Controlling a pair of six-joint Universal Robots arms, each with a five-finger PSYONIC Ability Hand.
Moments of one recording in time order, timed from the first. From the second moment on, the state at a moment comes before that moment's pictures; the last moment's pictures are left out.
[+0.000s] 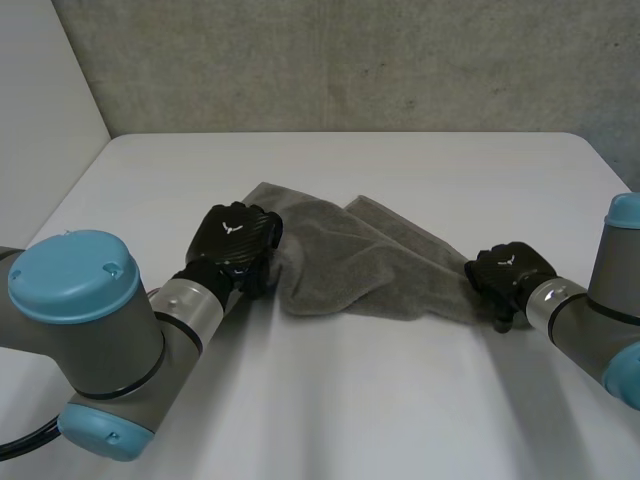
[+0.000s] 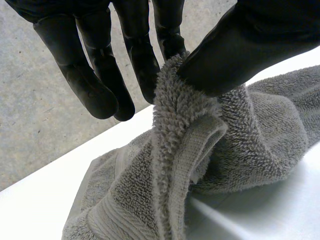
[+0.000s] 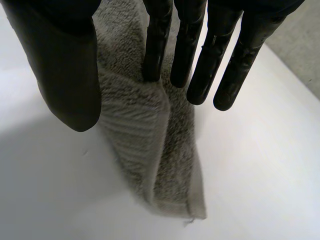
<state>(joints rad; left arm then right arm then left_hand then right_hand) 4.16 -1.94 -1.71 3.52 -1.54 3.31 1.79 -1.04 1.57 0.00 1.39 2.52 1.48 1.58 1.60 1.58 1.58 0.65 0.67 0.66 0.65 0.45</state>
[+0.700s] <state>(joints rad) 4.23 -1.49 -1.71 3.35 -1.52 3.32 1.65 -1.42 1.29 0.40 1.20 2.55 1.48 1.58 1.60 1.58 1.58 1.33 1.31 1.34 1.34 1.17</state>
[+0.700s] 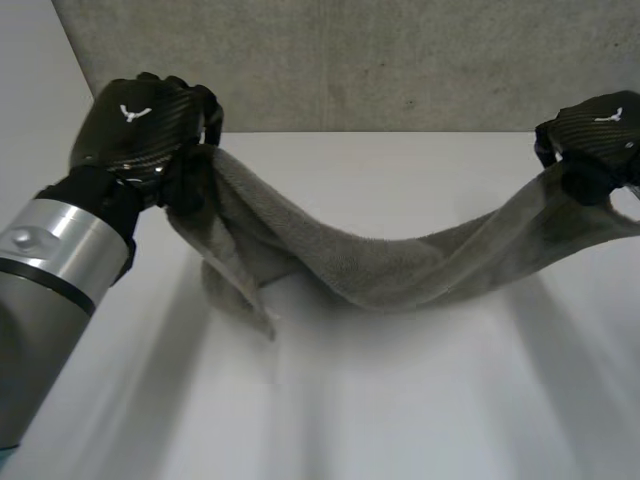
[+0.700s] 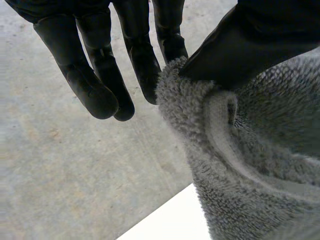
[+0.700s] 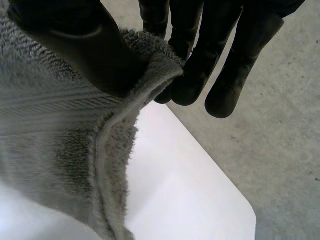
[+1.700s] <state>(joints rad) 4.37 -1.86 -1.30 3.64 -1.62 3.24 1.85 -1.12 1.03 -0.41 1.40 2.85 1.48 1.58 1.59 1.58 1.58 1.34 1.32 1.34 1.35 1.17</state>
